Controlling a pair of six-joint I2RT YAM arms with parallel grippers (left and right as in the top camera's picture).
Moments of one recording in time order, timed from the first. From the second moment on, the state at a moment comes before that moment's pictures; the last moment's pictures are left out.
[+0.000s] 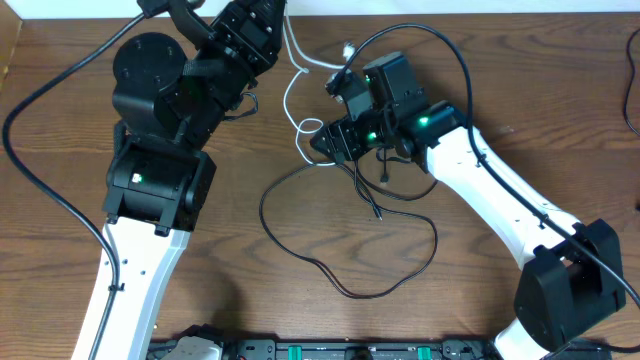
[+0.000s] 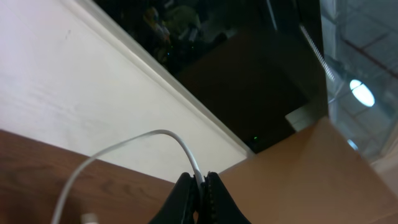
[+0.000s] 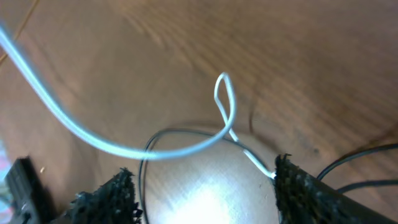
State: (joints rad) left arm -0.27 1.27 1.46 -0.13 0.26 -0.99; right arm 0.53 1.78 1.44 -0.53 -0.46 0.11
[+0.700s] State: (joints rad) left arm -0.27 1.21 1.46 -0.13 0.26 -1.15; right arm 0.59 1.78 1.33 -0.36 -0.36 0.16
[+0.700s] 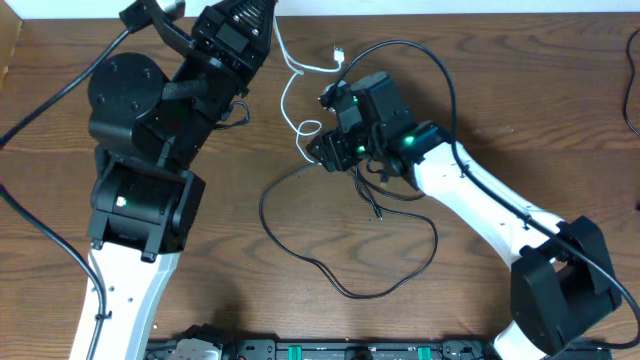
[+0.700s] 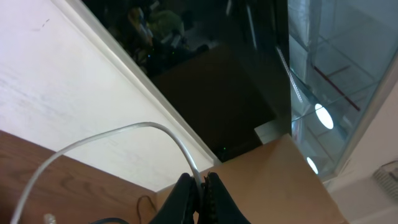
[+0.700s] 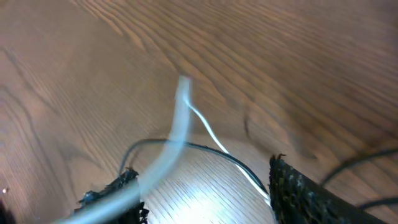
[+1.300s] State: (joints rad) left arm -0.27 1.21 1.46 -0.11 0.26 -1.19; right arm 0.66 2.05 1.33 -0.05 -0.31 0.31
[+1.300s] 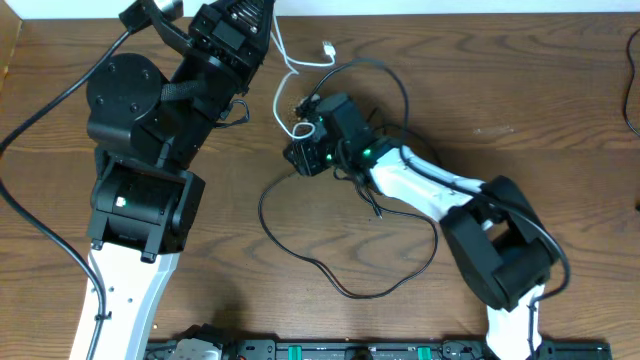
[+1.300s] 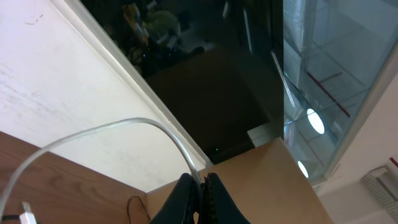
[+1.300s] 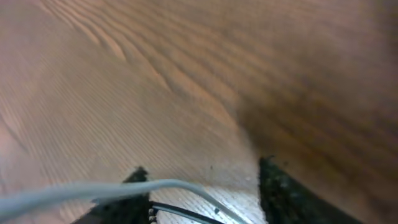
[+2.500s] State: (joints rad) left arm -0.17 1.32 1.46 -0.83 0.29 -0.65; right arm 0.42 1.65 1.32 -0.37 -0.50 0.36
